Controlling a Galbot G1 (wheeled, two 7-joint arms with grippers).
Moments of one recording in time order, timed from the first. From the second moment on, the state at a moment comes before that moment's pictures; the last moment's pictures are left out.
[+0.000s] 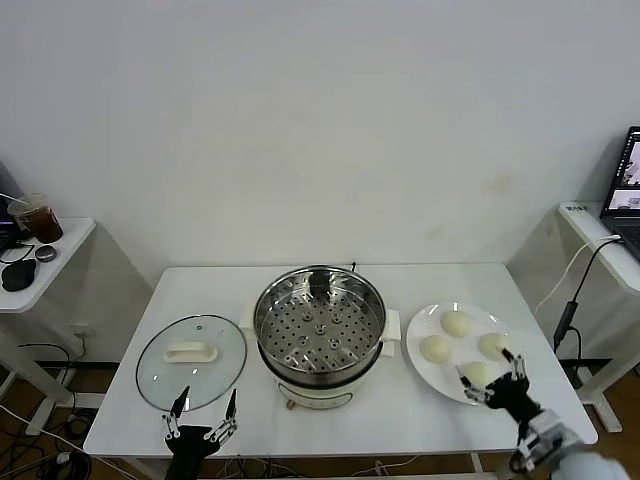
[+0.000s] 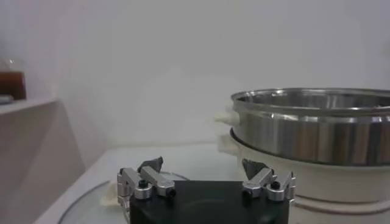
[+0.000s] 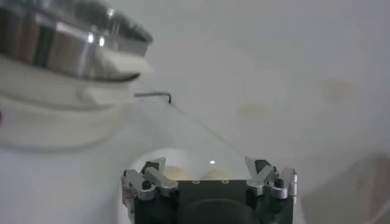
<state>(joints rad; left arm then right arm) 1.79 -1.32 -0.50 -2.06 -0.13 -0.13 -0.12 -1.44 0.89 0.74 1.86 -0.14 -0.08 -0.43</state>
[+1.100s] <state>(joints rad) 1.81 -1.36 -0.58 -2.06 -0.08 -0.23 -0.17 -0.23 0.81 -0.25 1.02 -0.51 0.04 -1.09</state>
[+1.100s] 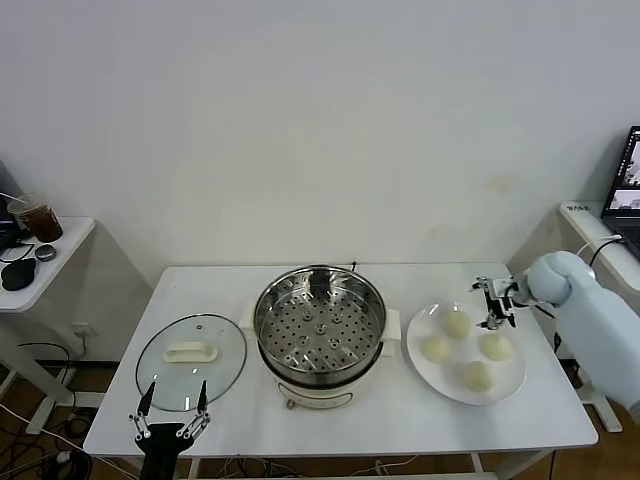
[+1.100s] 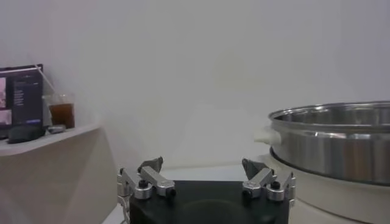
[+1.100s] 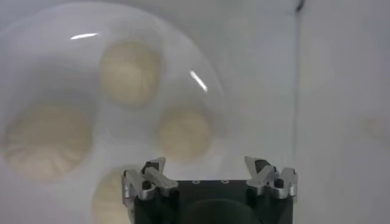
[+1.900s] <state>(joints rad) 1.80 -1.35 -0.58 -2.05 -0.05 -0.24 -0.14 -0.14 0.96 -0.39 0.82 -0.55 0.02 -1.08</state>
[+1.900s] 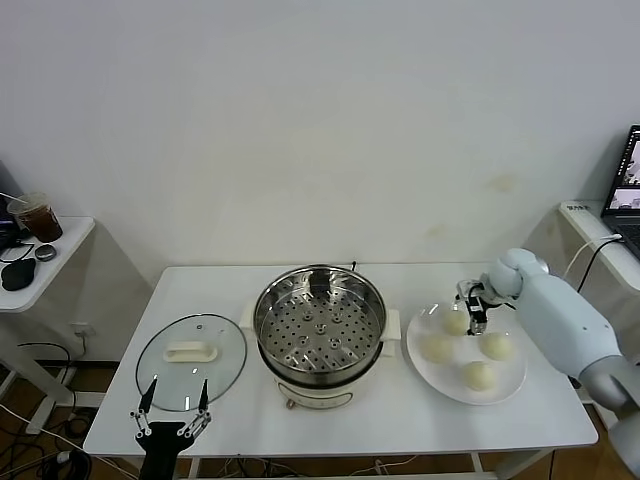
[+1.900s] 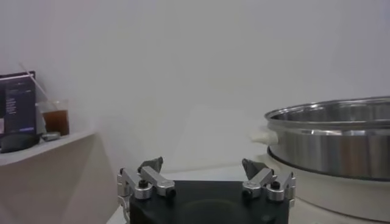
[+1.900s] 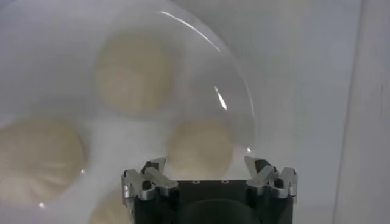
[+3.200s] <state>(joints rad) 1.79 -1.34 -0.59 -2.06 -0.06 -0.24 -0.14 0.18 0.81 -0.68 1.10 -0.18 0.01 -1.16</state>
